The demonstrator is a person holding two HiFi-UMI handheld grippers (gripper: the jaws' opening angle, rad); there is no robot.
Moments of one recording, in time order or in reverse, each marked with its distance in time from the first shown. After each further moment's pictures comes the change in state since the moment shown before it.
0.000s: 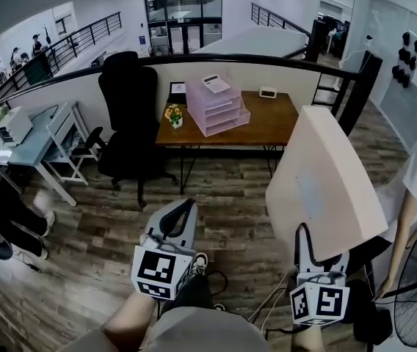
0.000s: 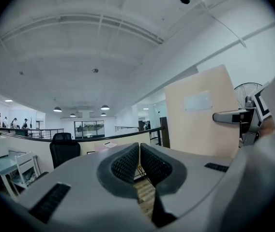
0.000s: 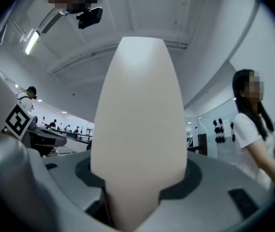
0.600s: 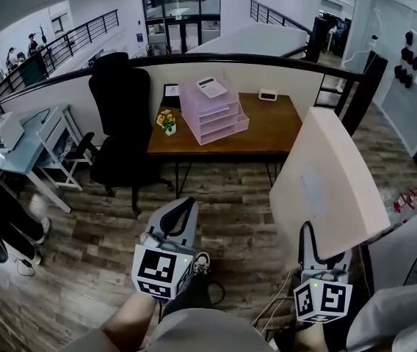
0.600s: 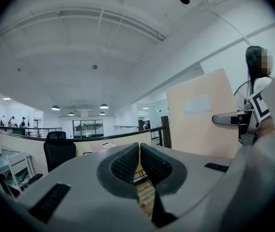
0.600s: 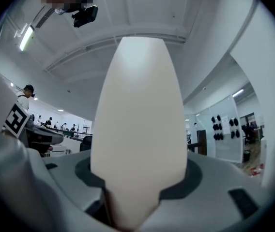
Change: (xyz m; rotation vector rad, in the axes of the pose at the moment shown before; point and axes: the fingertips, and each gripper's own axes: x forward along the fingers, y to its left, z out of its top) left arm 0.106 0.030 -0.014 -0.008 0.007 -0.011; right arm 0.104 -0.036 -0.036 0.010 0.035 -0.029
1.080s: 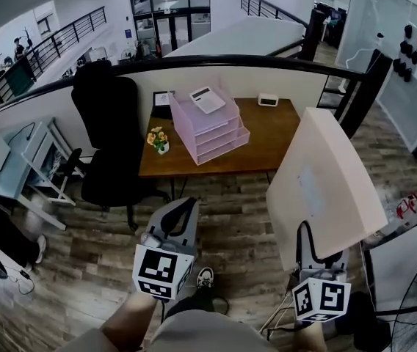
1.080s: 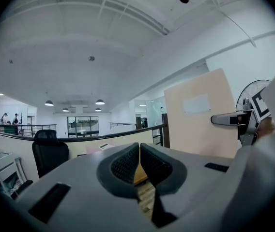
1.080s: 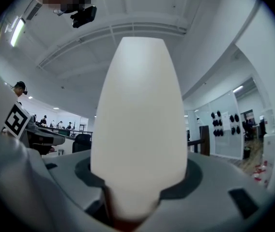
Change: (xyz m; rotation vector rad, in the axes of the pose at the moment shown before) left arm 0.150 0.090 0.001 -0.004 0.034 -0.058; right arm 0.167 0.013 -0.011 0.017 0.043 -0.029
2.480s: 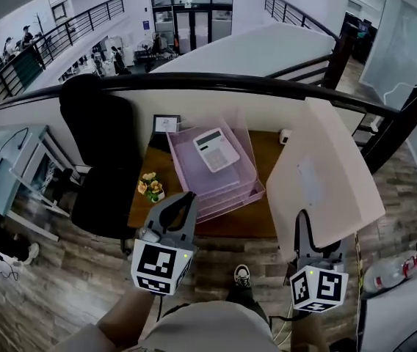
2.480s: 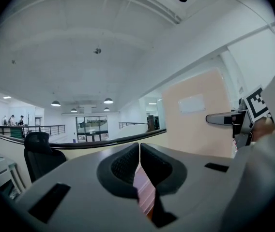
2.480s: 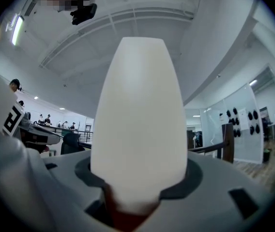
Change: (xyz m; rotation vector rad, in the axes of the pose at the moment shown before) left arm 0.288 0.180 0.008 -0.006 0.015 0.108; right arm 0.382 -0.005 -0.014 -0.020 -0.019 0.095
